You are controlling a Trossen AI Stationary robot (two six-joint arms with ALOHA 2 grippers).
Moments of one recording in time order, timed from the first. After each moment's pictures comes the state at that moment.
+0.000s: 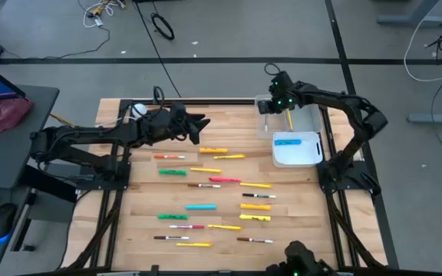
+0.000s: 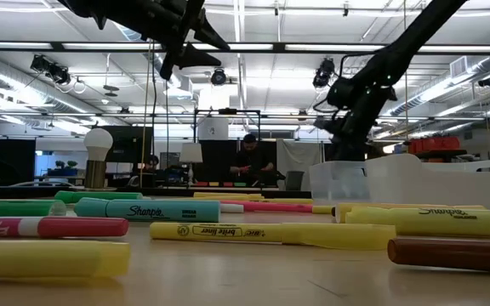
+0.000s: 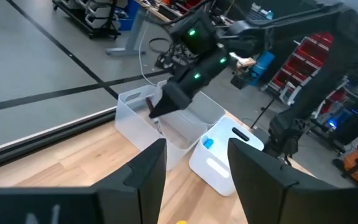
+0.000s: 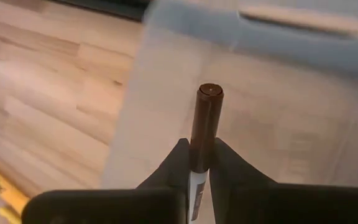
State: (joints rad) left arm 0.22 1.21 0.82 0.21 -0.27 -0.51; right arm -0.89 1.67 1.04 -0.45 -0.23 0.43
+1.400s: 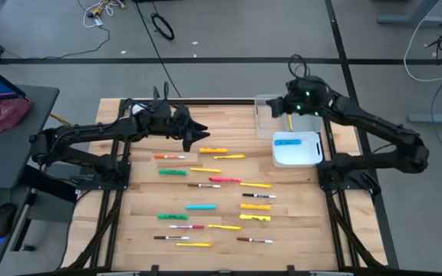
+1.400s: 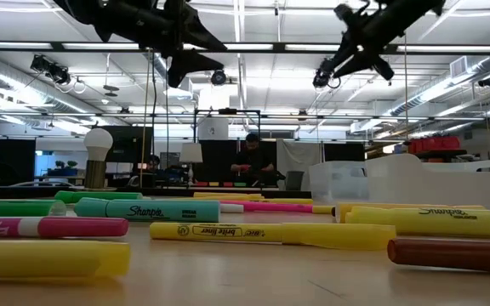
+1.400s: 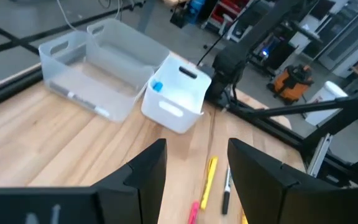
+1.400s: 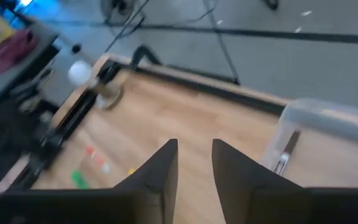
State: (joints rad) left arm 0.33 1.21 0.82 0.10 0.22 -0.40; right arm -0.56 1.07 1.04 -0.51 -0.01 0.57
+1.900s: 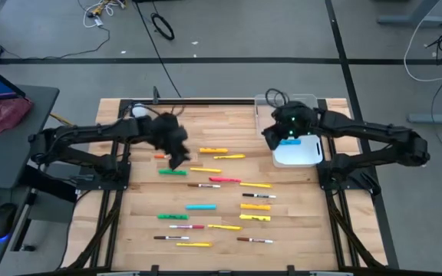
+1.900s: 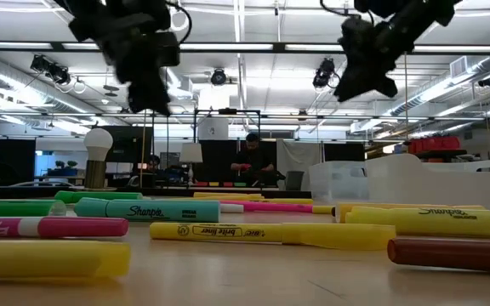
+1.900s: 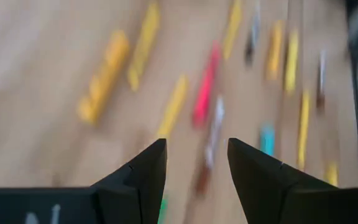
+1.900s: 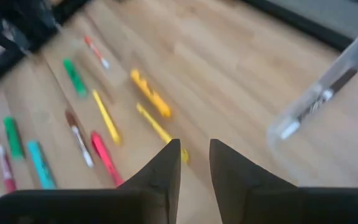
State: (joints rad) left arm 0.29 1.20 0.82 -0.51 0.31 -0.16; right arm -0.34 1.10 0.89 -0.56 -0.03 0.44
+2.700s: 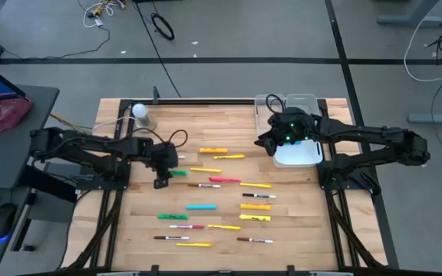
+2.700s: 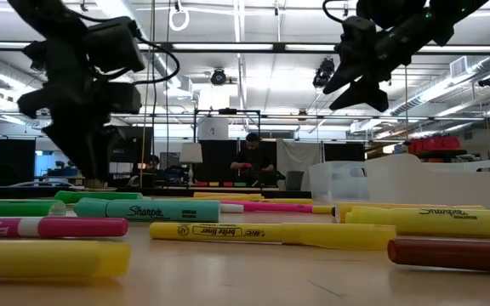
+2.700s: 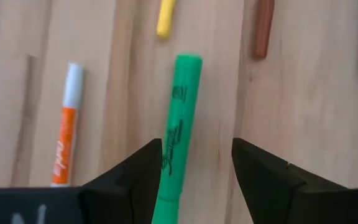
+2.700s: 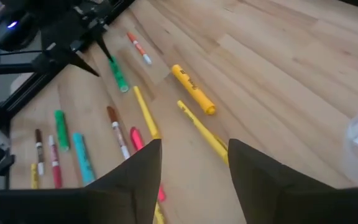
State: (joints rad) left arm 0.10 1.20 0.53 -0.49 0.08 -0.01; right arm -0.32 1.09 0.76 -0.31 -0.17 0.49
